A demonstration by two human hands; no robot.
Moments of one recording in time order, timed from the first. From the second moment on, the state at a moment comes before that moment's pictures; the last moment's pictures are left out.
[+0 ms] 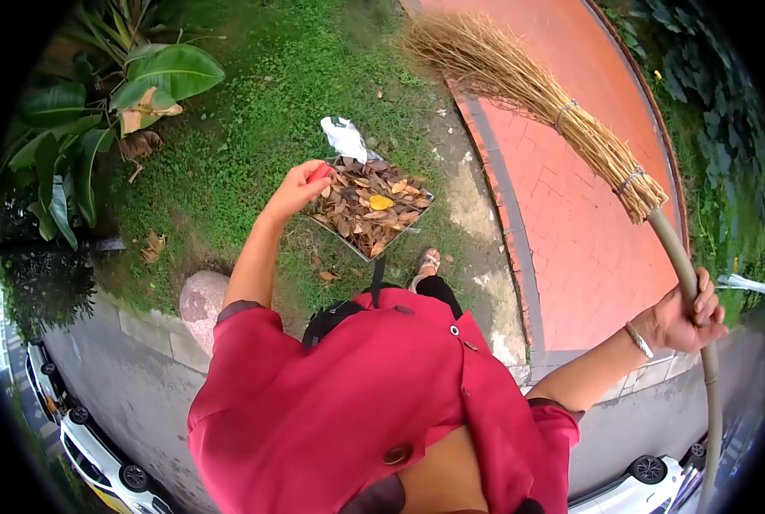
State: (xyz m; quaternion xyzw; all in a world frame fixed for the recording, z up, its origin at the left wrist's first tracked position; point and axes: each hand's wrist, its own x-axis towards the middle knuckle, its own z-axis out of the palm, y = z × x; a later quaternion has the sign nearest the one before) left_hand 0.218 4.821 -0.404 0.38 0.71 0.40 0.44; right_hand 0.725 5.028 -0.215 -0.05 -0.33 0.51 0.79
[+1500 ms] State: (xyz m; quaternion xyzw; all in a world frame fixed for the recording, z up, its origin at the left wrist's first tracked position) left_hand -0.107 5.528 -0.447 -0.05 0.78 0.61 0.11; right_hand 0.115 6.035 -0.187 0.37 -0.43 0.79 0.22
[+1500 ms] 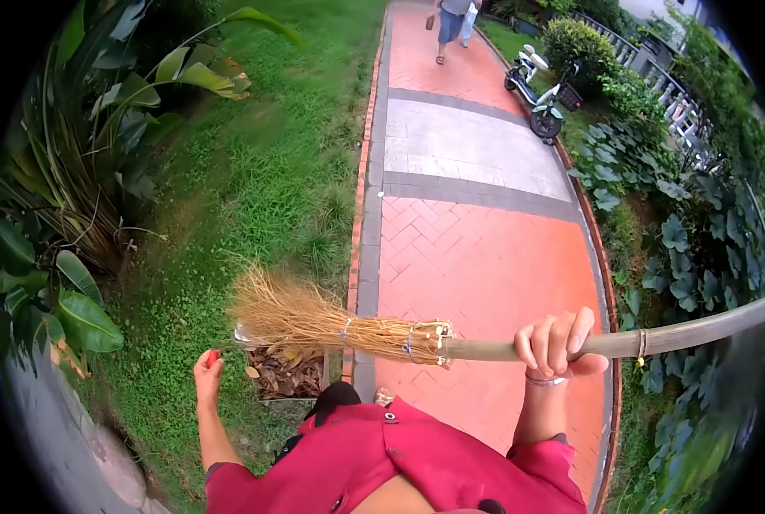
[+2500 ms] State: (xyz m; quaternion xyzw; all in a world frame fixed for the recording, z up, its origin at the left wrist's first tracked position) left_hand -0.289 5.626 -0.550 -0.17 0.73 0.64 0.18; right_hand -0.159 5.998 -0.176 0.38 -0.43 0.82 0.06
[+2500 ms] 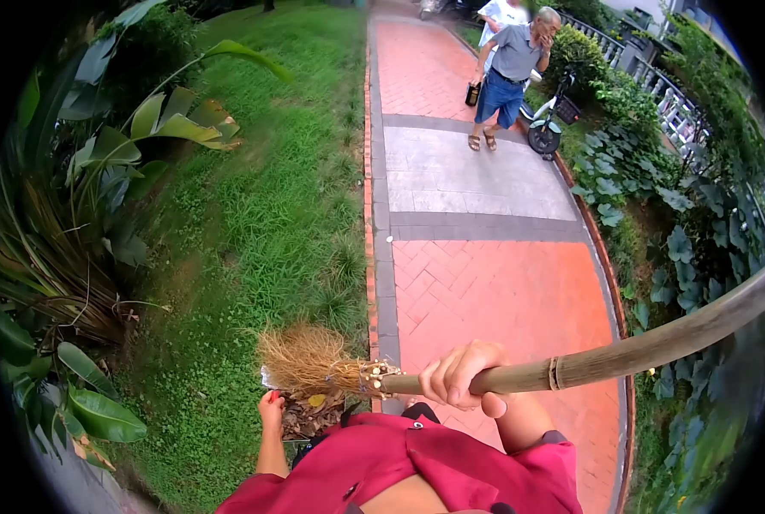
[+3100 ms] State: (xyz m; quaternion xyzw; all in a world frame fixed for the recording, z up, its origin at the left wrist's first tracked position) left_hand -0.408 5.862 -0.488 -0.30 0.73 0.61 -0.06; right_hand -0.408 6.304 -0.171 0.48 -0.33 0.81 -0.05
